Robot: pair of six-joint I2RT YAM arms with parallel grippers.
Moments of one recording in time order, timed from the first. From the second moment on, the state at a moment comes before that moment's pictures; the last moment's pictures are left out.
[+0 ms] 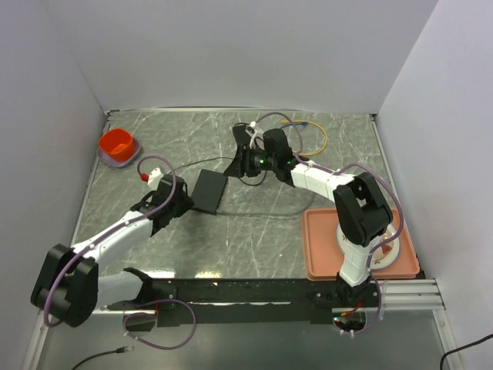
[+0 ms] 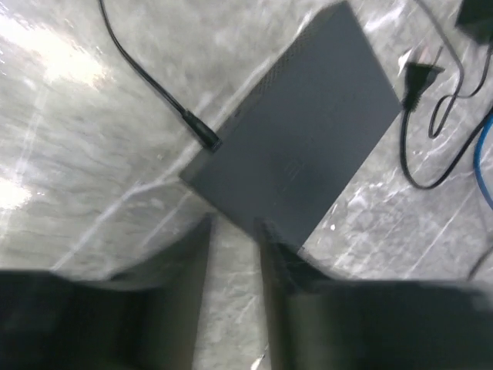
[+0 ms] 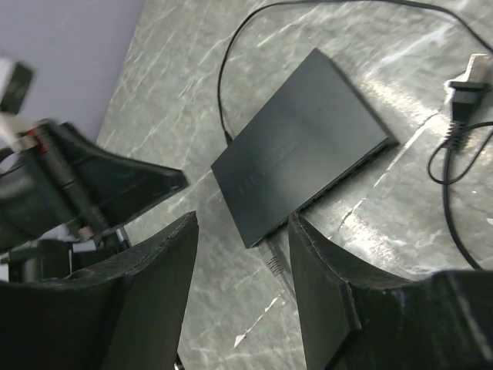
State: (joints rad) left arm -0.45 1.17 0.60 -0.21 -0.29 -1.04; right arm 0.54 1.84 1.23 0.12 -0.56 0.54
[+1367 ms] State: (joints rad) left arm -0.40 1.44 0.66 -0.04 -0.07 -1.04; right arm 0.62 2.05 1.22 0.07 -0.67 0.36
